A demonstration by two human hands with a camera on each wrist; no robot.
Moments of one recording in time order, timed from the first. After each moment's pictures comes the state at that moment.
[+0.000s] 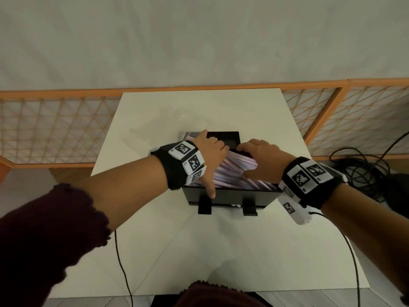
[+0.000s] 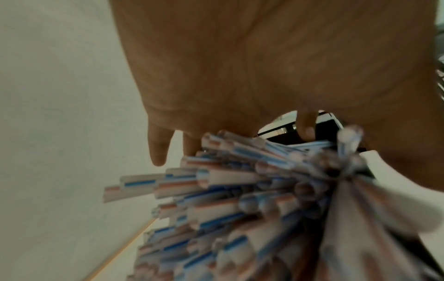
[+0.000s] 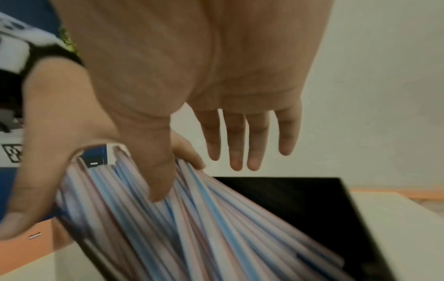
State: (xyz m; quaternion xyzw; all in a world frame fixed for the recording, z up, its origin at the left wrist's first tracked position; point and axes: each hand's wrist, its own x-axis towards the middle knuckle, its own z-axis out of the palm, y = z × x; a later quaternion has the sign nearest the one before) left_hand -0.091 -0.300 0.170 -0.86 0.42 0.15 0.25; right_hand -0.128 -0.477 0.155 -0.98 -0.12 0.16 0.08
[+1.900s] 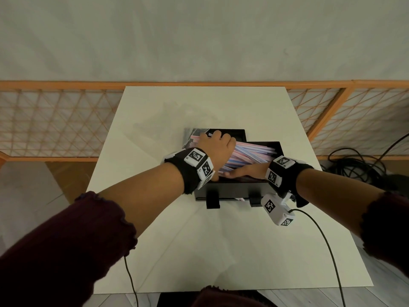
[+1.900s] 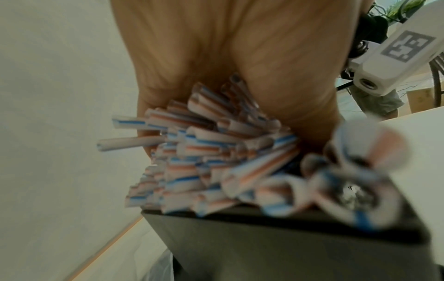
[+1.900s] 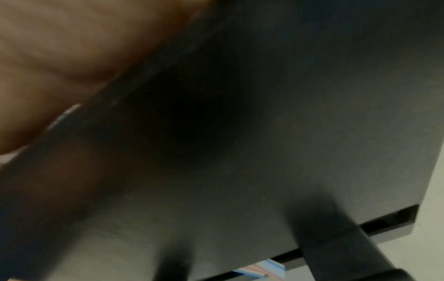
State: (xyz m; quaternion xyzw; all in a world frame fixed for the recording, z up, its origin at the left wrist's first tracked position) left_hand -0.094 -0.292 0.148 -0.92 0.34 0.08 0.19; right_hand -0.111 -0.434 0.107 -0.85 -0.01 0.33 0.42
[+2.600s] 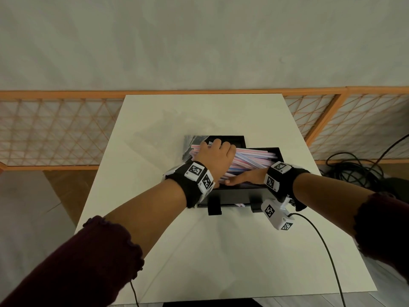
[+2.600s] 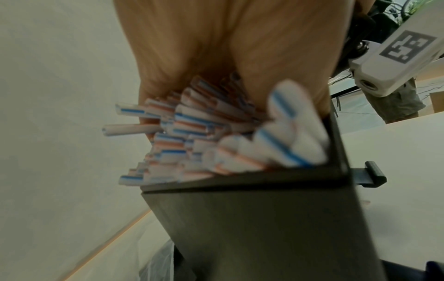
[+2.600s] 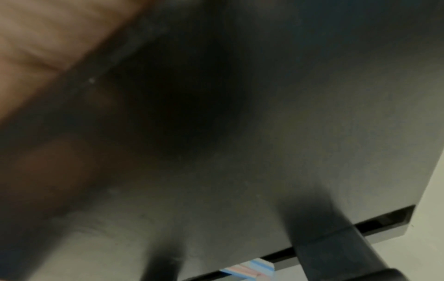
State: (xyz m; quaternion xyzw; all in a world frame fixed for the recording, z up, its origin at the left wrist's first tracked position) left_hand -0.101 -0.289 0.144 -0.93 0.33 0.05 0.15; right_hand -0.117 -0.427 0.123 -0.84 -0.06 0.34 0.41
